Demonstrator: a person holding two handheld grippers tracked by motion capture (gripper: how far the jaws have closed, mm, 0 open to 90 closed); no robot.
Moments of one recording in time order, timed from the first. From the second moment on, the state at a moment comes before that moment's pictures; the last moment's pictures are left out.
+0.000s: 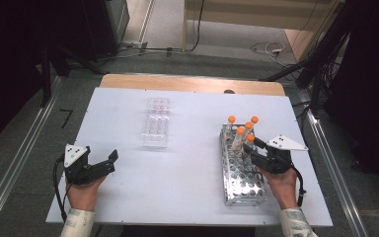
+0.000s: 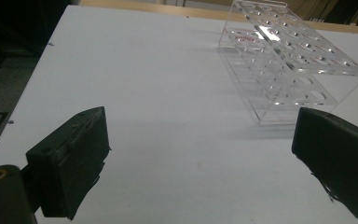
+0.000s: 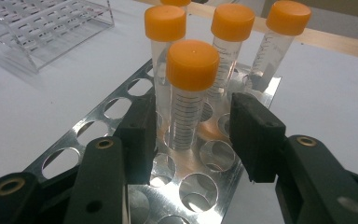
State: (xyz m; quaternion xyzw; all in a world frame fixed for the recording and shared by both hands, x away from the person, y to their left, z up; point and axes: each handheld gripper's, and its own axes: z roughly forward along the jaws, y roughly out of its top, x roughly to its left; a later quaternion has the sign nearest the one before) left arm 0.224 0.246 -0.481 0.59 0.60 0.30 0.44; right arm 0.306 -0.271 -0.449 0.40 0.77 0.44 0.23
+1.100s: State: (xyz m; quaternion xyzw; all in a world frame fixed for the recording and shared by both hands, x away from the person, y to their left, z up) left arm 0.225 0.246 -0.482 0.59 0.61 0.29 0.44; right arm 0.309 -0.270 -0.447 0.39 0.77 0.45 0.22
